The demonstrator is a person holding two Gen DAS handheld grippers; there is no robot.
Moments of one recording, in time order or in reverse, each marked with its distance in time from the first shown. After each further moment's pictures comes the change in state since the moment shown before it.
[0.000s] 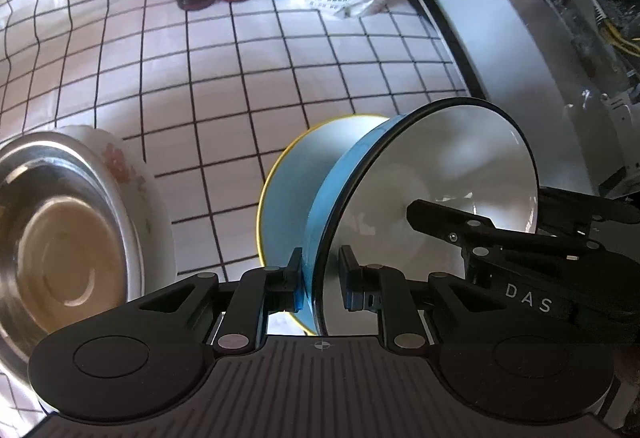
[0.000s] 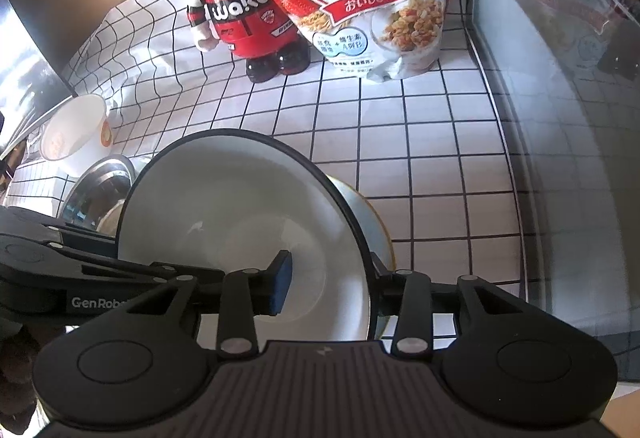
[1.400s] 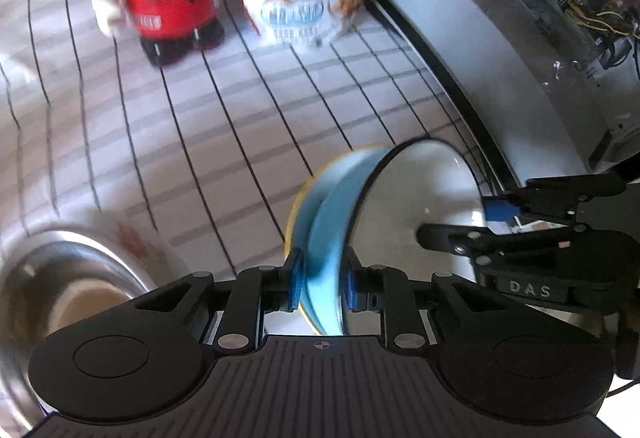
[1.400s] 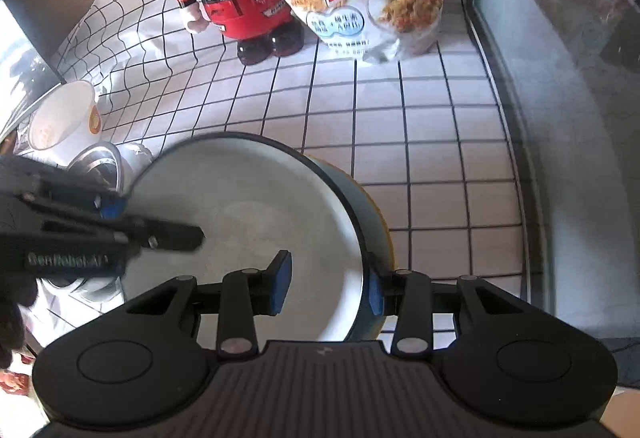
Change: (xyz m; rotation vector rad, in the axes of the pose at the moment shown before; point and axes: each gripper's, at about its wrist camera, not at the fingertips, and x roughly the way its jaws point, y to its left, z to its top) left arm -0.014 0.015 0.013 0.233 -0.086 -0.014; right arm 0.010 0.002 0.002 -0.021 0.030 -0.037
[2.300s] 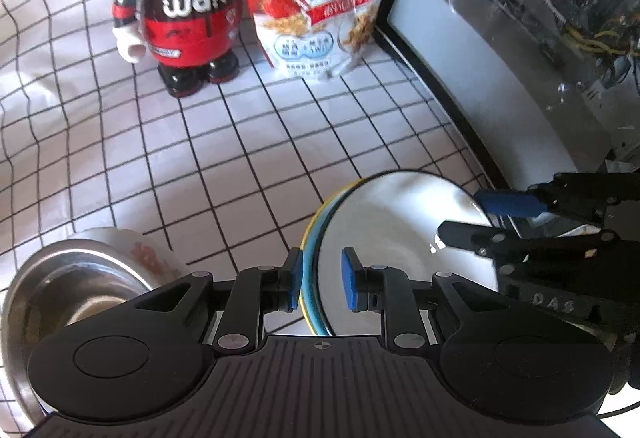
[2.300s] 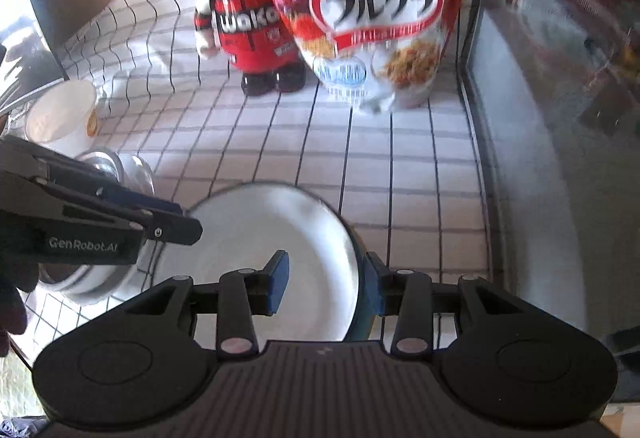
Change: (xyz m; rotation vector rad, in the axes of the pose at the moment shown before) left arm -0.012 0.002 -0.005 -0.027 -0.092 0.027; right arm -0.024 0.017 0.004 -0.103 -0.117 -0.089
